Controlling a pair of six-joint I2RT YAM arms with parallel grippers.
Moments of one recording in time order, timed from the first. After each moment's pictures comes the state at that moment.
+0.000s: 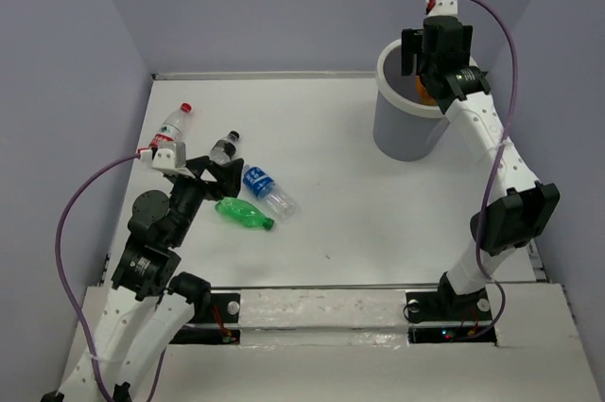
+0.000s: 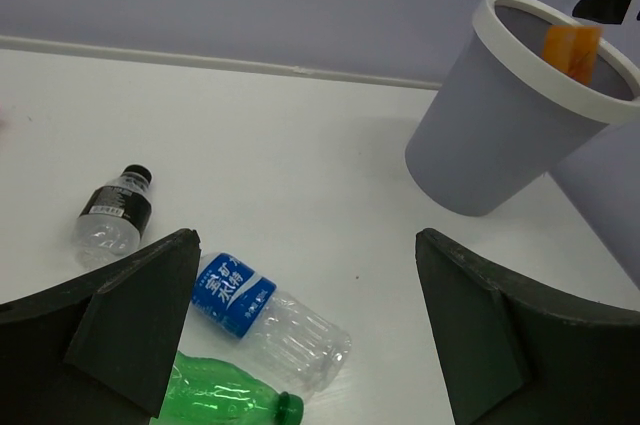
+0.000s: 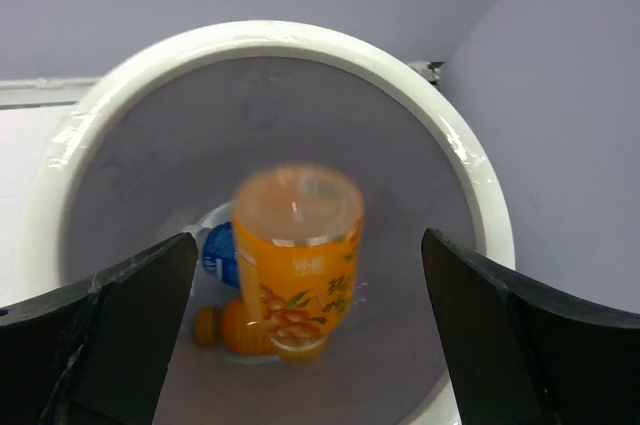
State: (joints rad) left arm -0.40 0.44 0.68 -0.22 -0.09 -0.35; right arm 0.26 1.68 1.83 -0.50 0.56 -0.04
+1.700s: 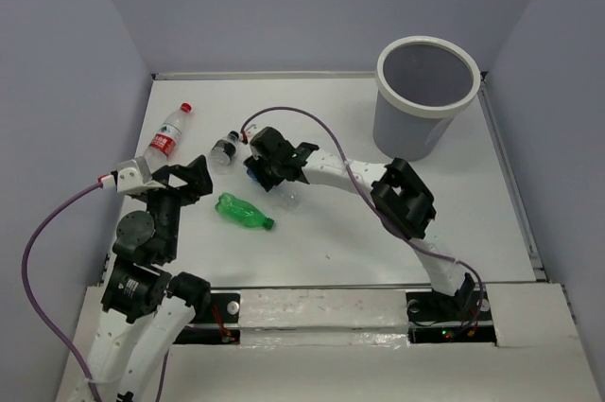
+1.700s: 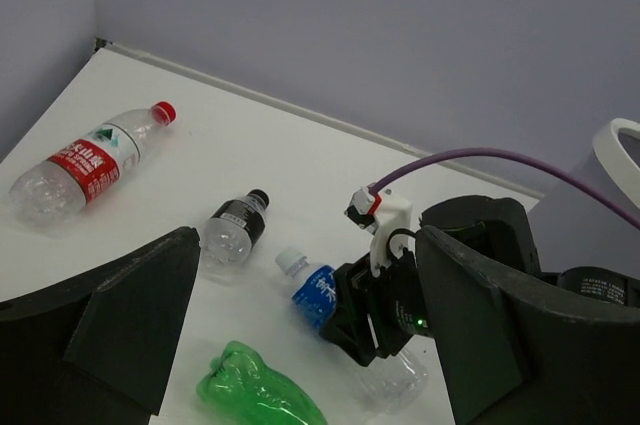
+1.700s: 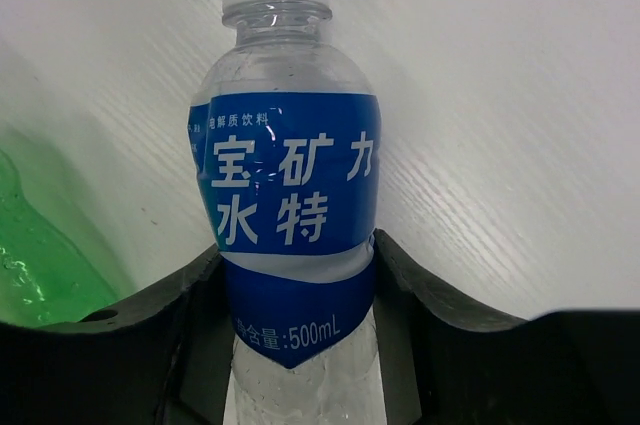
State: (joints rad) left arm -0.39 0.31 0.68 -0.29 -0.43 -0.37; right arm 0.93 2.27 1.84 -0.41 0.11 0.09
